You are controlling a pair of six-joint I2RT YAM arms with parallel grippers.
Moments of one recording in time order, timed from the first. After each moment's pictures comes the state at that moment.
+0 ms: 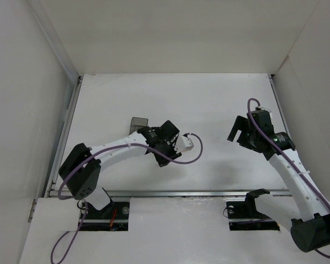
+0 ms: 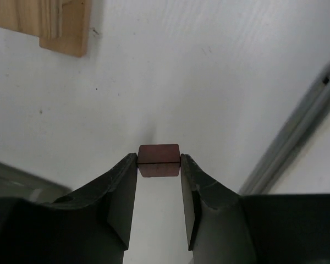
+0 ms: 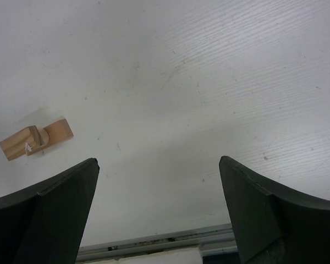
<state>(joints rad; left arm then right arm) -0.89 1.56 1.04 -0.65 0.12 0.27 0.26 0.96 0.95 -0.87 0.21 0.59</state>
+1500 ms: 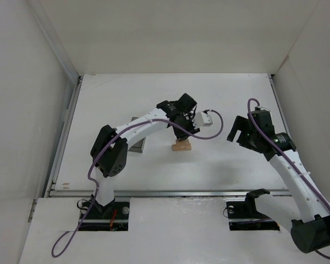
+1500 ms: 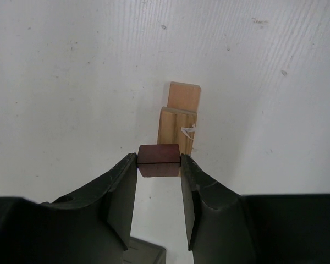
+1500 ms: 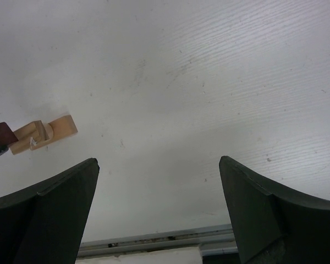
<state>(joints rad) -0.83 1.93 1.66 -0.81 0.20 0.50 0.26 0.96 0.95 -0.86 0.19 0.58</state>
